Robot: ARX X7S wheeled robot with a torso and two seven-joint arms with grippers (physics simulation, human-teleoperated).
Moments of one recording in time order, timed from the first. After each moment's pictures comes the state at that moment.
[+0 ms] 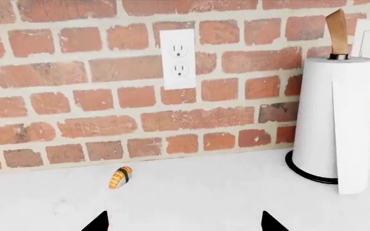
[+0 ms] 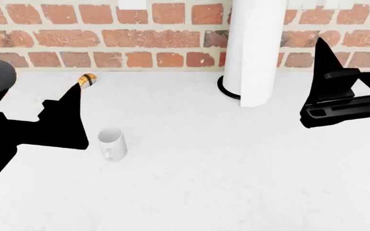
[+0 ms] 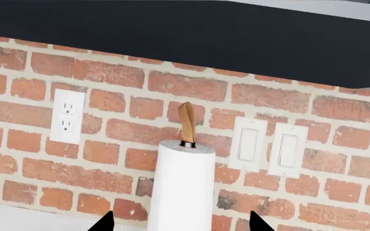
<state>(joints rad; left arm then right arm) -0.98 -0.91 0.02 0.77 -2.18 -1.03 -1.39 1.04 0.84 0.12 -0.83 1.94 1.17 1.20</state>
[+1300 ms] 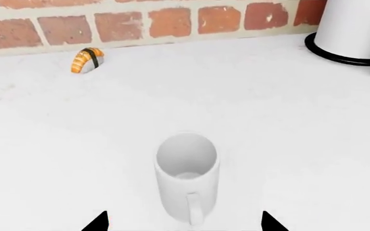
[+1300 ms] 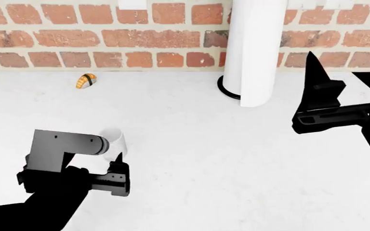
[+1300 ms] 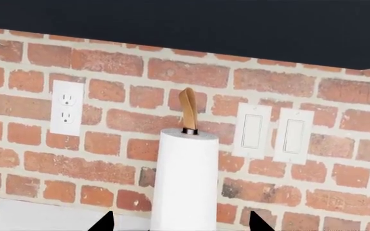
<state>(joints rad) -0.48 -0.70 0.12 0.69 -1.56 -1.08 -1.03 0.89 0.79 0.20 -0.86 1.78 1.17 1.07</state>
